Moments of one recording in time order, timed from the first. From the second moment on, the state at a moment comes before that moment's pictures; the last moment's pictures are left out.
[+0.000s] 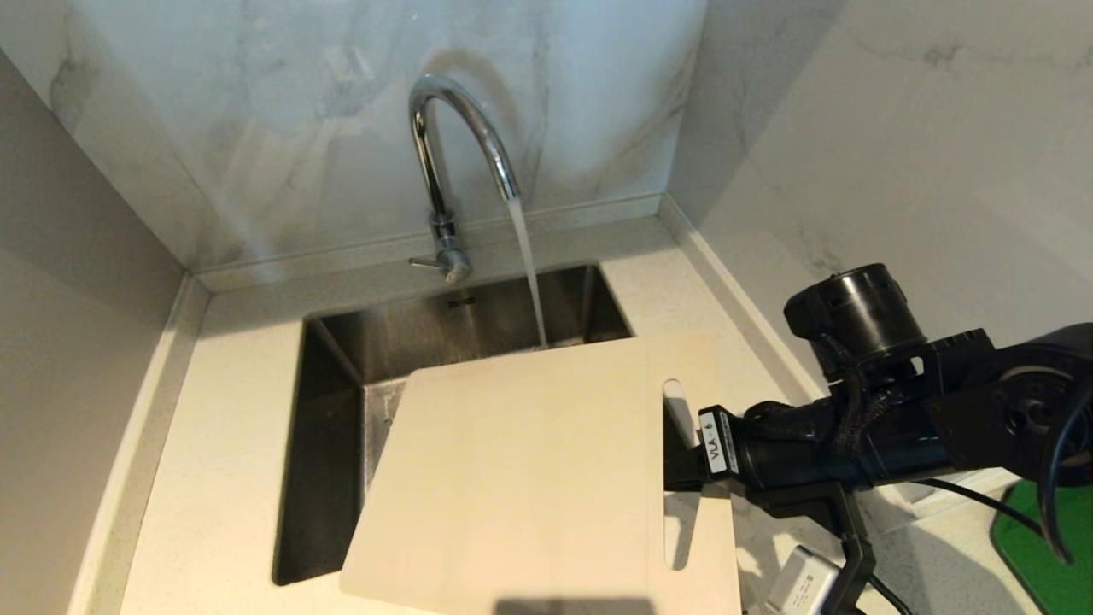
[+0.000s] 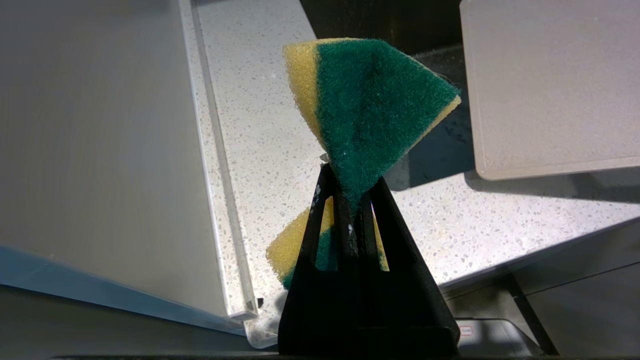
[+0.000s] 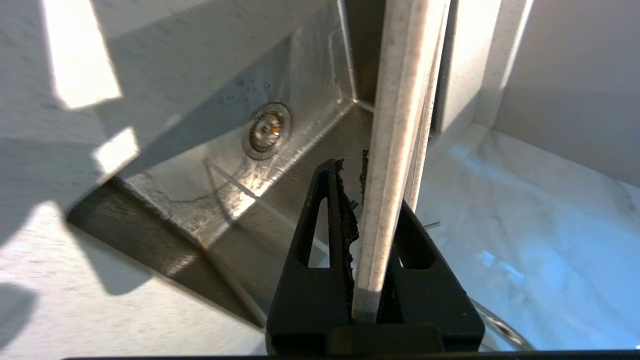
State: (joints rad) left arm 0.00 0.00 0.00 -0.01 0.00 0.00; right arm 0.35 1.61 -1.02 0.22 0.61 -2.67
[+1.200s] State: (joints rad) left arm 0.00 0.00 0.00 -0.01 0.00 0.00; right arm 0.36 1.76 -1.22 0.20 0.62 -2.72
